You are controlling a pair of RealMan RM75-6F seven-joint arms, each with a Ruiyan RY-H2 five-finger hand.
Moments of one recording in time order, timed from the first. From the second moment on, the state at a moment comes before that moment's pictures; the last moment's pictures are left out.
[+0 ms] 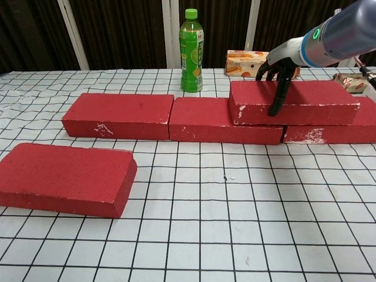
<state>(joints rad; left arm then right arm) 0.00 -1.10 -0.10 -1.71 1.39 1.59 0.20 1.30 -1.37 0.13 -1.43 0.14 0.77 -0.83</state>
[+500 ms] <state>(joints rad) 0.00 -1.10 -0.10 -1.71 1.38 1.59 0.20 1.32 -1.36 0.13 -1.44 0.16 0.78 -0.83</state>
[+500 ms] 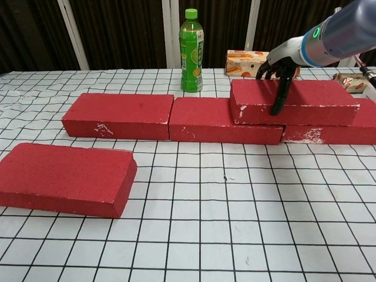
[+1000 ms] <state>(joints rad) 0.00 -1.10 -0.10 -1.71 1.38 1.59 0.19 1.34 -1.33 0.13 -1.48 0.20 0.79 -0.86</state>
